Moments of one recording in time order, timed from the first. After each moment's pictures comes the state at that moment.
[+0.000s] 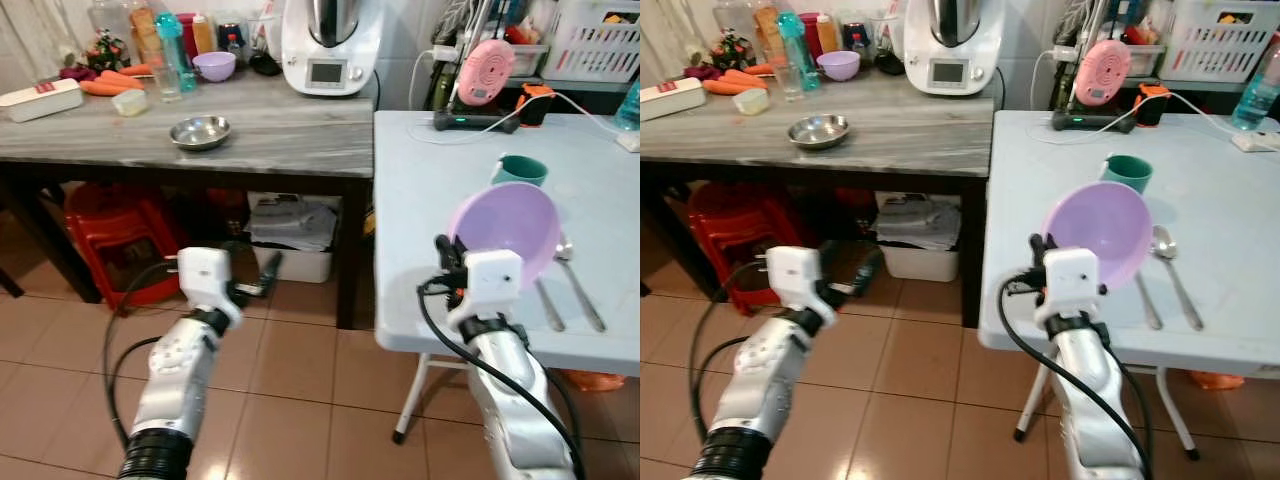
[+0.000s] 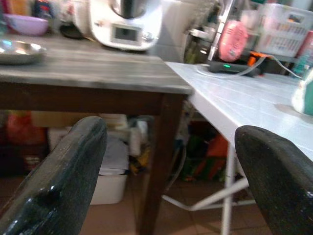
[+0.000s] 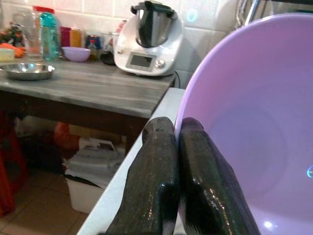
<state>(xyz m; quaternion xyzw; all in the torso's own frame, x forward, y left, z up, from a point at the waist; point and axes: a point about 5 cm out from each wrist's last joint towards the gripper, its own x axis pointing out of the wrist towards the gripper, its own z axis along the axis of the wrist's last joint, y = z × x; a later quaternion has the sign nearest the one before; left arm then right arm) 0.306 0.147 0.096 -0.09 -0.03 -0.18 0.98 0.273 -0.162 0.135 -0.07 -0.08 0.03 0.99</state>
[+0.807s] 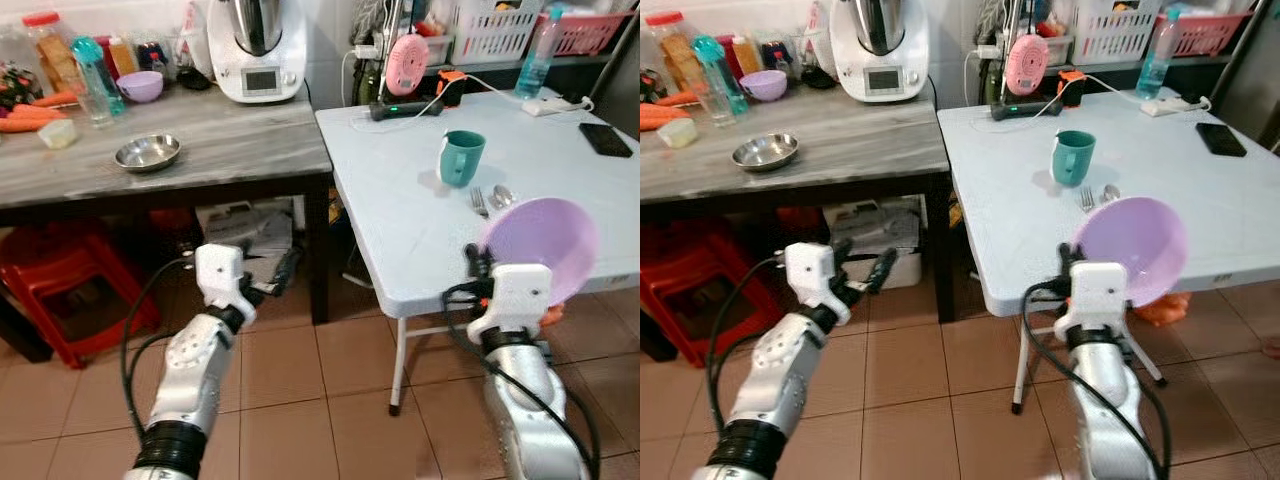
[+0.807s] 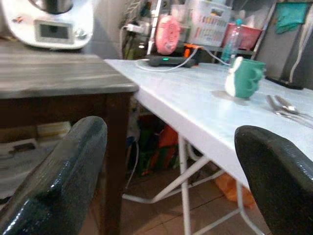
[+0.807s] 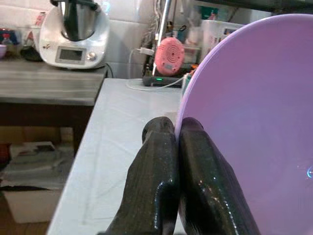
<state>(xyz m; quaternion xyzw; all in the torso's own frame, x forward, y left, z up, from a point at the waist) 0.312 0.135 0.095 -0.09 -0.03 -0.19 0.98 0.267 -0.175 0.131 -0.06 -0.08 -0.01 0.99</state>
